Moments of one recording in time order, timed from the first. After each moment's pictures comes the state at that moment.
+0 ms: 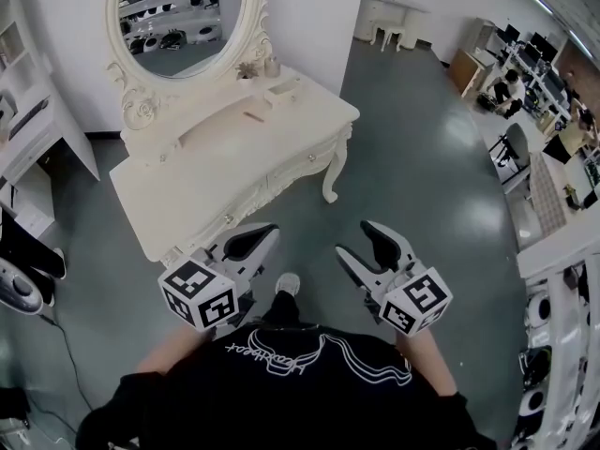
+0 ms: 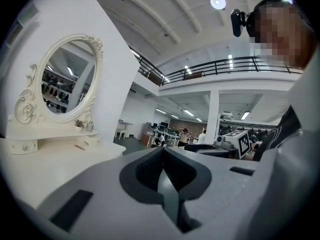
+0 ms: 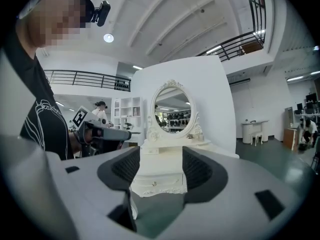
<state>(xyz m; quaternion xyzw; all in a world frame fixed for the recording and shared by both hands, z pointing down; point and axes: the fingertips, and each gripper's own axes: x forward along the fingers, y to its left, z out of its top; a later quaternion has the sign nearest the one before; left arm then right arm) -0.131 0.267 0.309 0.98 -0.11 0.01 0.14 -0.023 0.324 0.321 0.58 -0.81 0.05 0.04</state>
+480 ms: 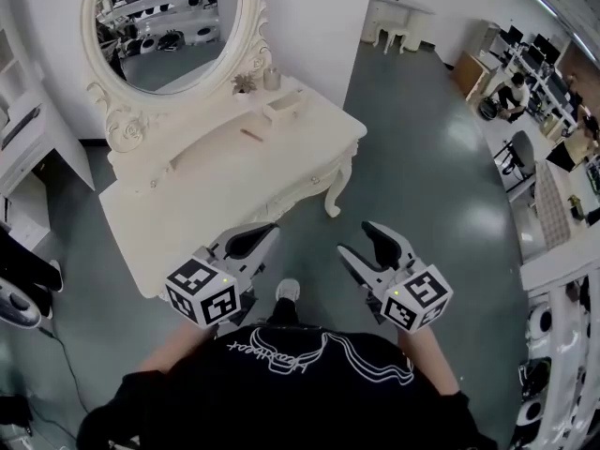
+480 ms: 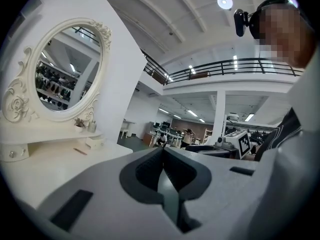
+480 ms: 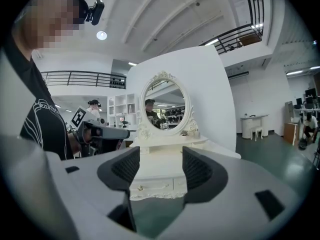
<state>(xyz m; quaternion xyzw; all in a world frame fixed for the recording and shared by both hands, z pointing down) -0.086 0.158 0.326 0.98 -0.12 0.02 0.15 0.027 0.218 0.342 0.58 -0.81 0.08 0.04</state>
